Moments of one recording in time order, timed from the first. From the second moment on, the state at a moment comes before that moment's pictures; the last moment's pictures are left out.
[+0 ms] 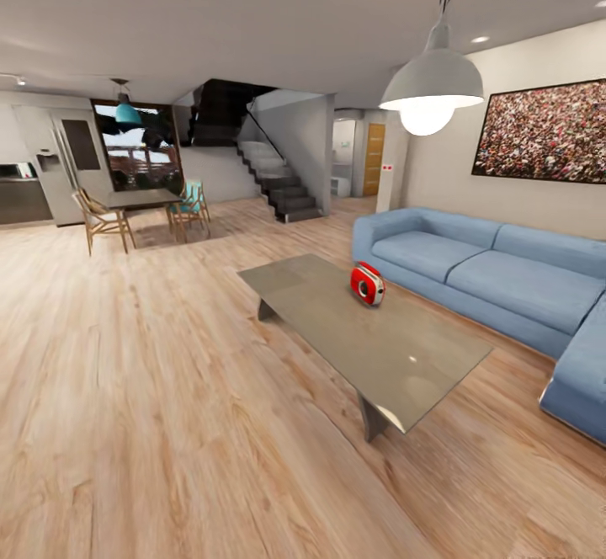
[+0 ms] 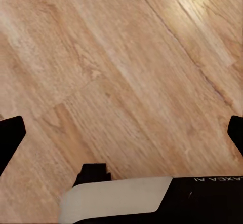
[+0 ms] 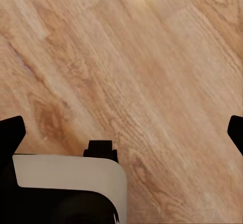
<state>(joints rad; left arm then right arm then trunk) 0.01 -0.04 -0.01 -0.46 0.00 -0.10 0.01 0.01 -0.07 0.01 -0.44 0.01 -0.03 0.00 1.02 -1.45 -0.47</state>
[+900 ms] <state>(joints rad) 0.01 -0.03 0.01 -0.46 0.00 -0.10 0.01 0.01 -0.07 0.01 -0.44 0.01 -0.03 0.00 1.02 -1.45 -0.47</state>
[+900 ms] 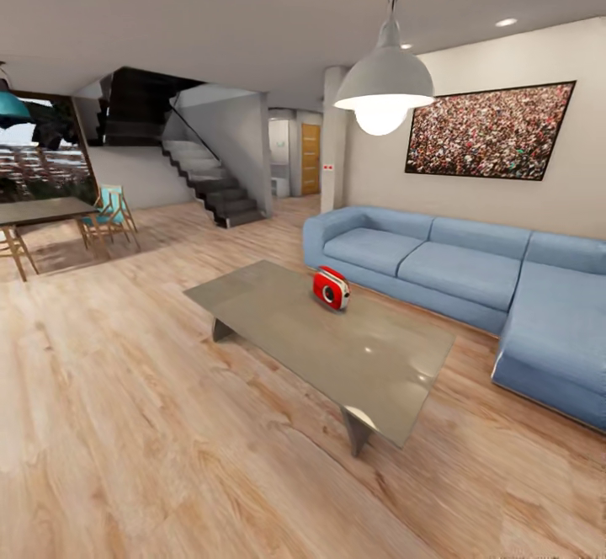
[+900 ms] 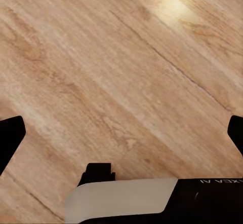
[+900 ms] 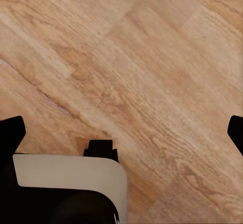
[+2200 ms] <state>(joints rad) 0.01 -0.01 0.04 -0.46 0.00 -0.10 0.00 0.01 -0.07 0.01 -0.44 0.01 -0.03 0.00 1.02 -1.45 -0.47</state>
